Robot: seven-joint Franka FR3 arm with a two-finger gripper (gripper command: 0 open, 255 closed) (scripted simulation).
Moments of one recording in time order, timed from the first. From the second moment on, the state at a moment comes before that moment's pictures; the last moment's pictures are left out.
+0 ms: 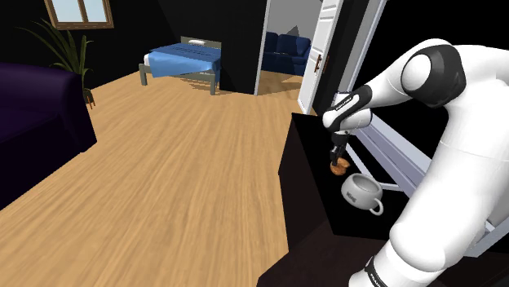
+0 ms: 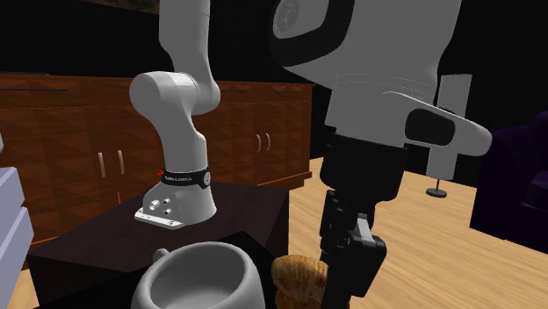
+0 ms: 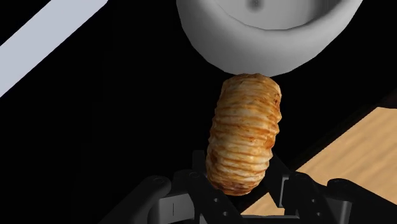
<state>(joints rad) -0.20 0.19 -0.48 -2.24 -0.16 2.34 -0.69</state>
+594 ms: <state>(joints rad) -0.19 0.10 -0.49 -2.20 -0.19 2.22 -0.68</state>
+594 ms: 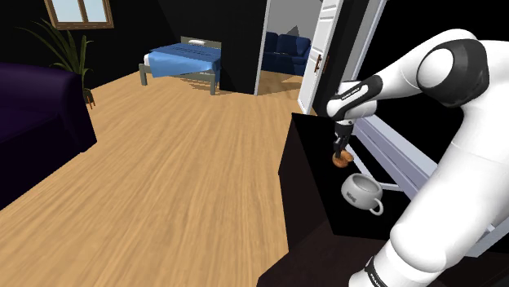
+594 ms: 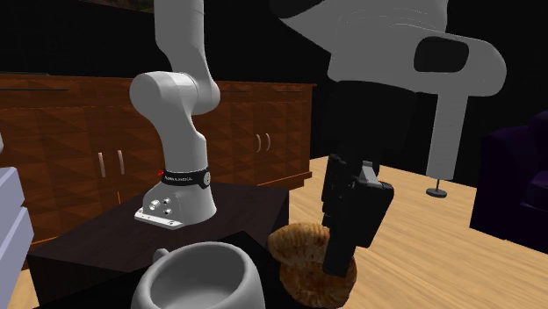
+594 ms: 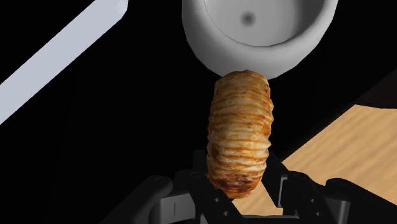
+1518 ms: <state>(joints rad) -0.18 -0.01 -0.49 -2.13 -0.23 2.05 -0.68</state>
